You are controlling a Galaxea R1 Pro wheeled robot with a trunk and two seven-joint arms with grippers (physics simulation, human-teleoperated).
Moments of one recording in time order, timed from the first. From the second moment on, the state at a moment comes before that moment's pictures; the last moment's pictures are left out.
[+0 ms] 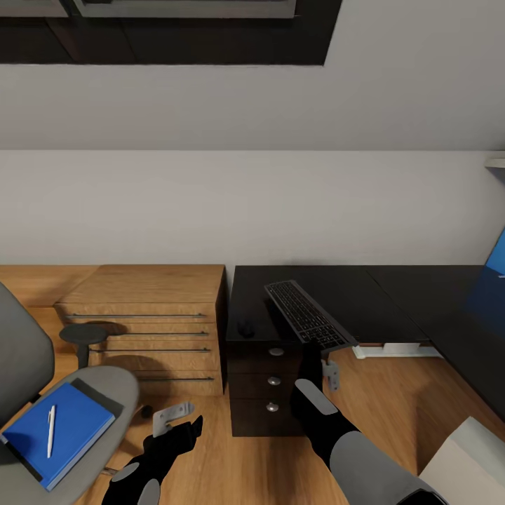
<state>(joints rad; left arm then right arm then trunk) -0.01 -0.10 -0.10 -1.51 0.34 0.51 0.28 -0.69 0.17 0.32 -0.51 -1.73 -0.69 0.13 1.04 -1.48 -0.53</state>
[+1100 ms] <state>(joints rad) -0.01 -0.10 -0.10 -1.50 0.34 0.51 0.27 -0.69 0.17 0.32 -0.51 -1.73 -0.69 0.13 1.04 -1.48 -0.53</state>
